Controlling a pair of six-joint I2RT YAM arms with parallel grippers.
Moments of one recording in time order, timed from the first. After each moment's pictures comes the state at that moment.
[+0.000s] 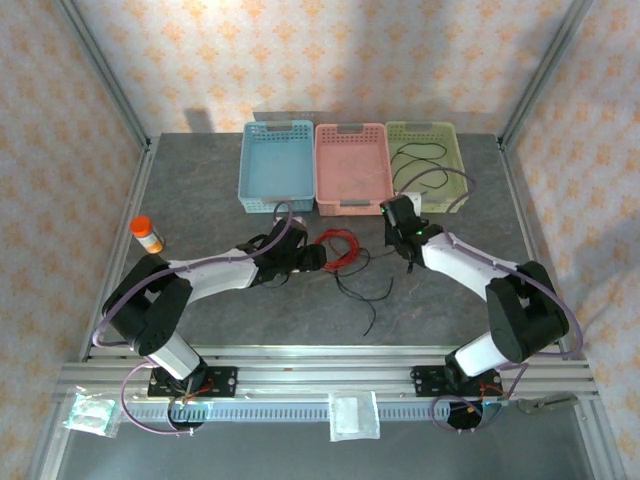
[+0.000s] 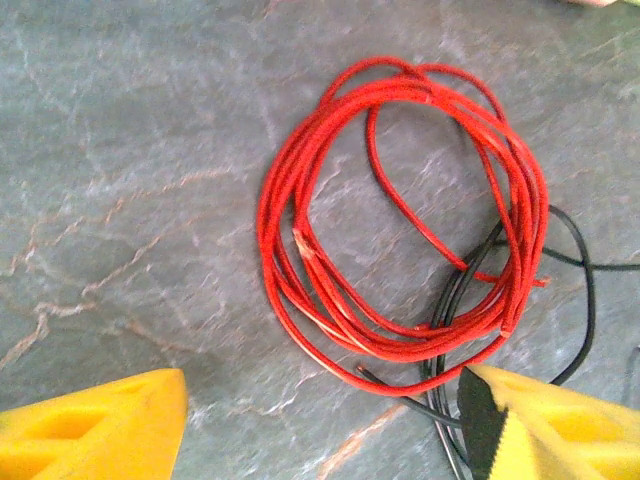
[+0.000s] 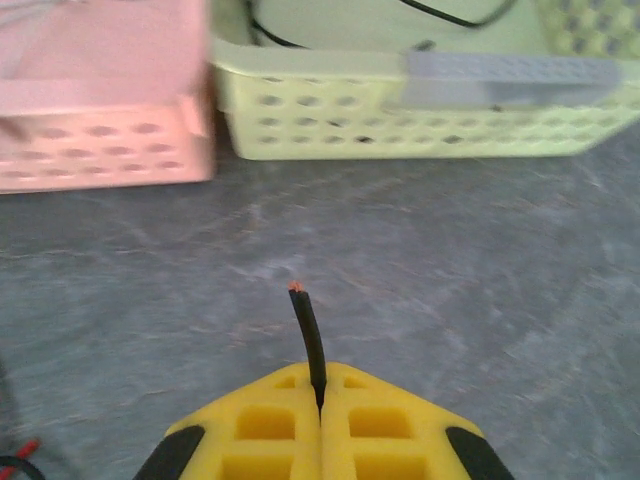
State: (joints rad) left arm -0.63 1.60 0.83 -0.09 0.00 -0.72; right arm 0.45 1.49 0.88 -0.34 0.48 0.38
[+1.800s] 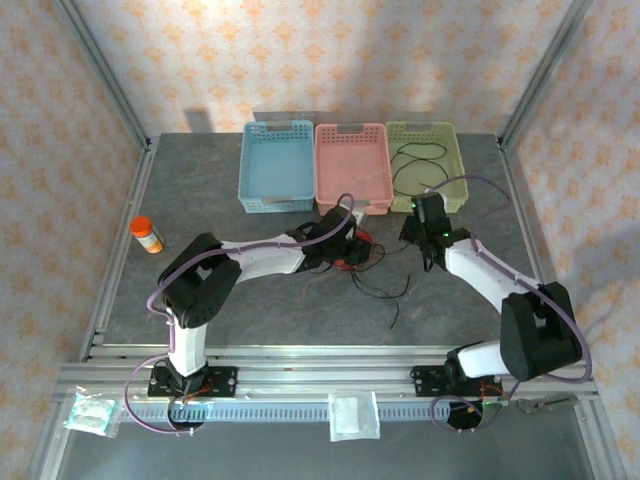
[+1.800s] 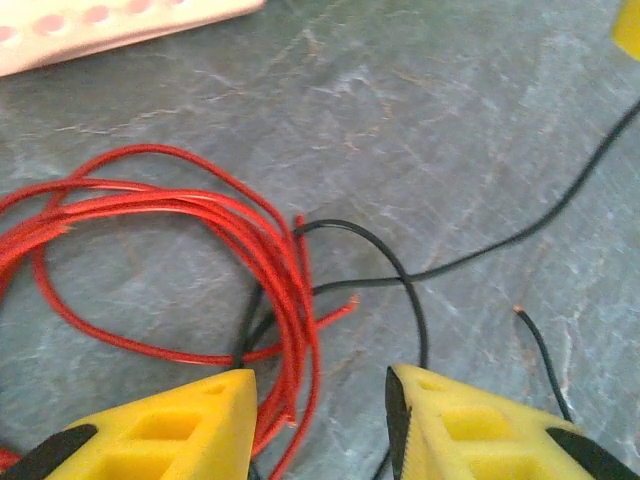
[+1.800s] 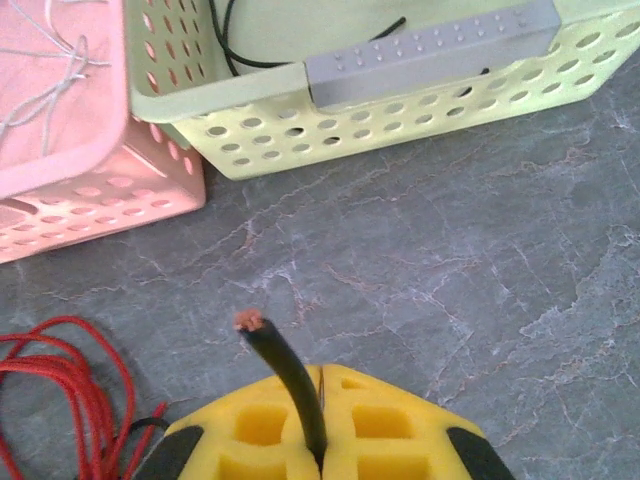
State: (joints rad) left arm -0.79 1.90 1.19 -0.04 0.08 -0.46; right arm 0.29 1.36 0.80 -0.28 0.21 0.47
